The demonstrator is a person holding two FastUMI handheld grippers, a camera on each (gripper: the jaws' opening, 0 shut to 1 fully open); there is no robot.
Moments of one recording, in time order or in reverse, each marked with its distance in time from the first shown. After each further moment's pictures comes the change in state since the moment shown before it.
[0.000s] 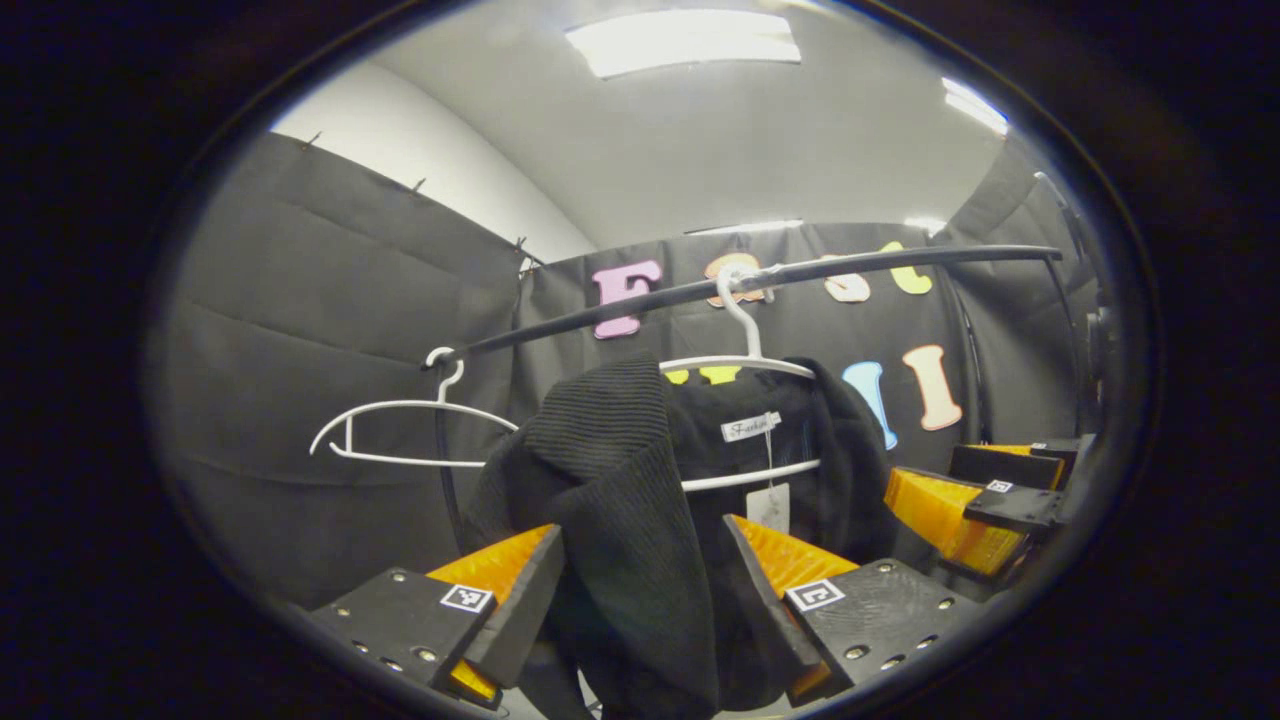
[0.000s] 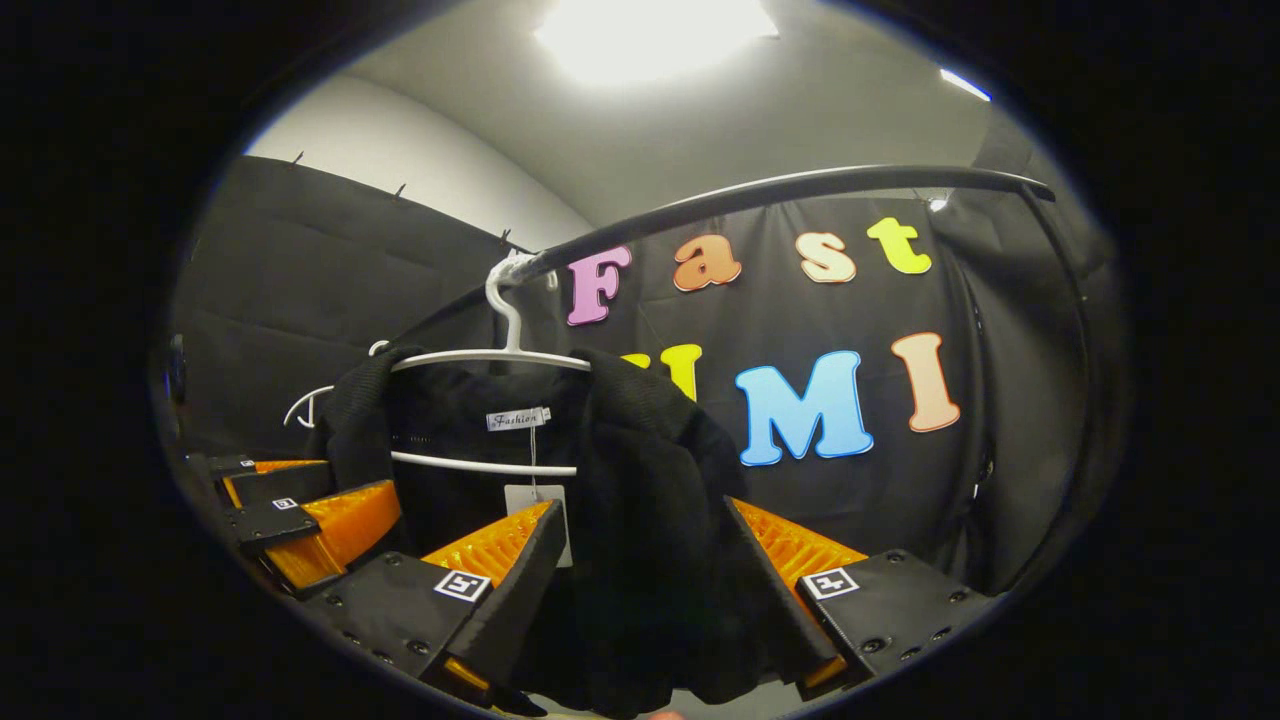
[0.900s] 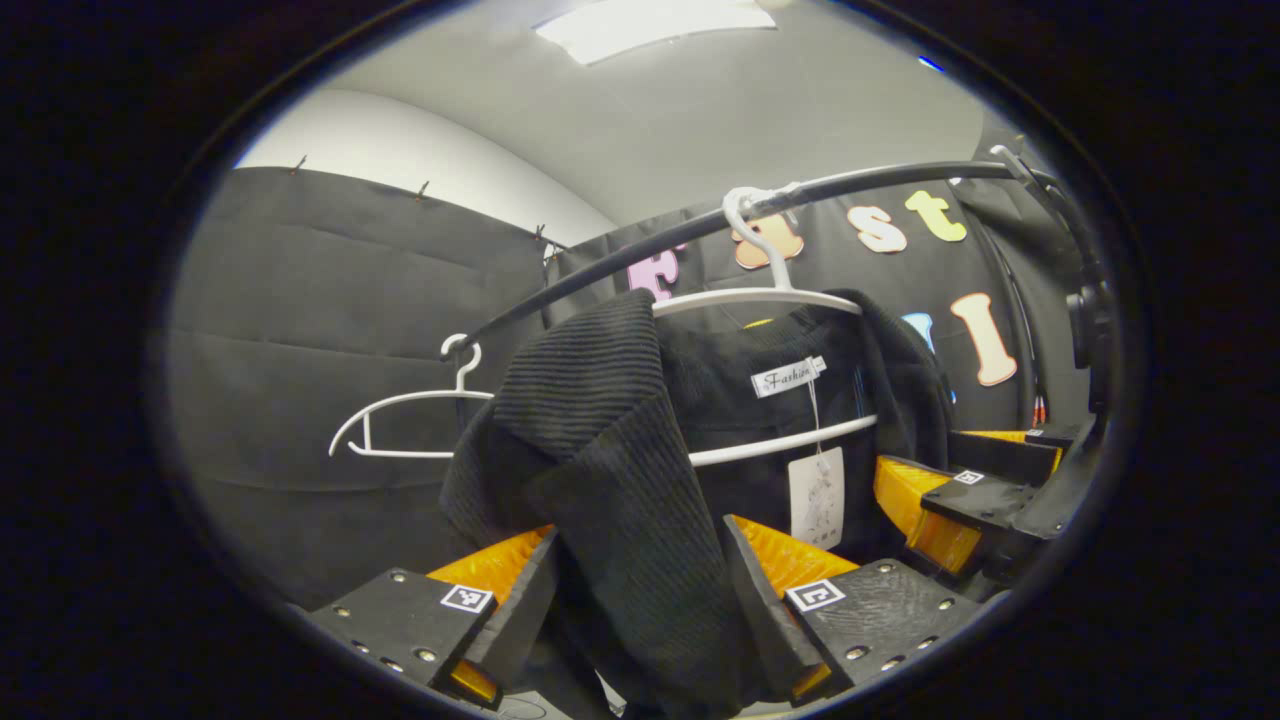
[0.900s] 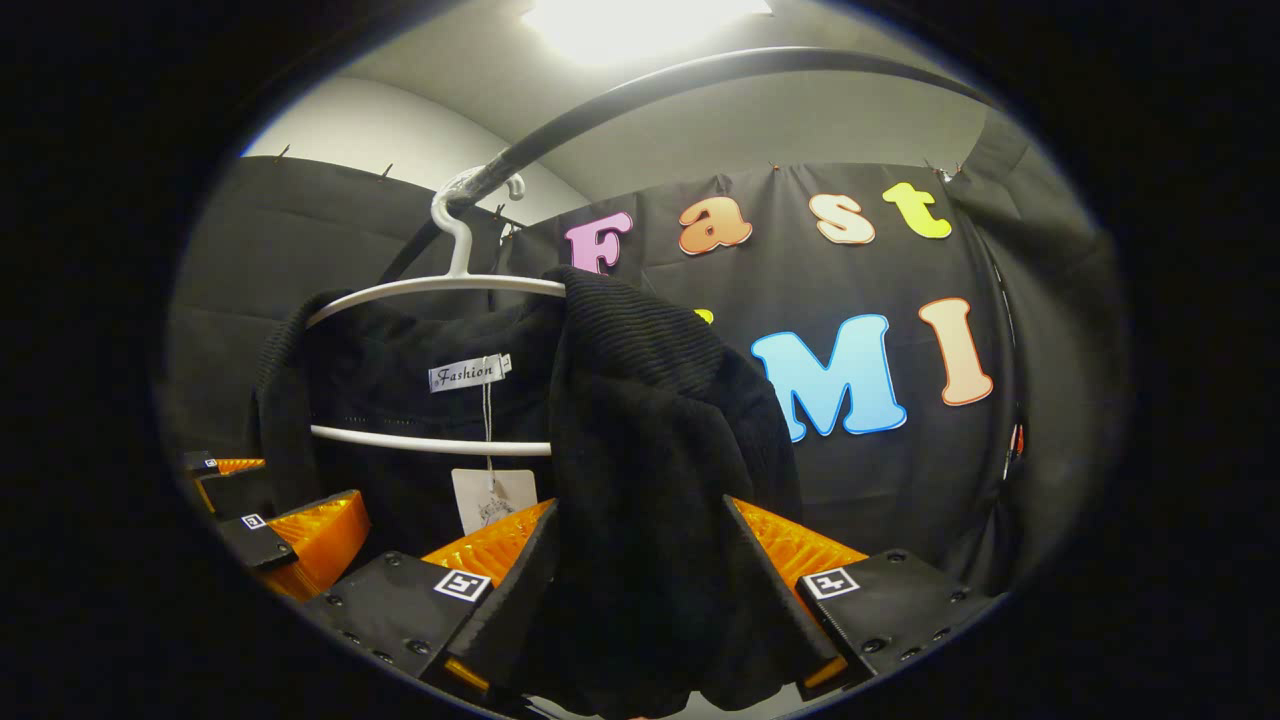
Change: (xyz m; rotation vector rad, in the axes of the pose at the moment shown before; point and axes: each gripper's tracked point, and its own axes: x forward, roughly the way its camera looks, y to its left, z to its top) left arm 0.036 0.001 -0.038 0.095 0.081 0.141; right arm 0.077 -0.002 -0.036 0.033 0.056 -0.014
